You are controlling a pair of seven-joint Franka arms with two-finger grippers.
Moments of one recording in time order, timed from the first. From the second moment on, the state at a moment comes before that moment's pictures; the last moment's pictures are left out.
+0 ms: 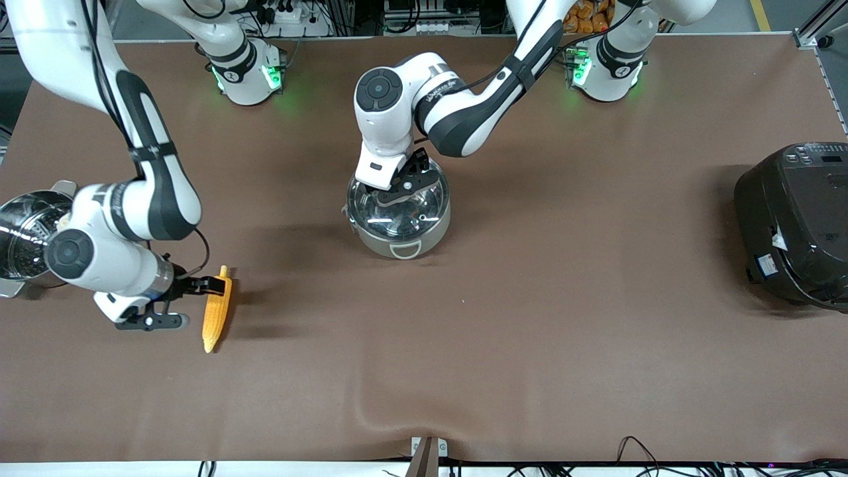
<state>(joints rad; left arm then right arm) -0.85 0.66 -0.13 -1.31 0.02 1.95 -1.37 0.02 0.55 0.03 -1.68 -0.01 2.20 -0.04</state>
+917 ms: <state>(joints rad) -0.85 0.67 -0.12 -1.31 0.02 1.95 -1.37 0.01 0.69 0.01 -1.69 -0.08 2.37 -0.11</state>
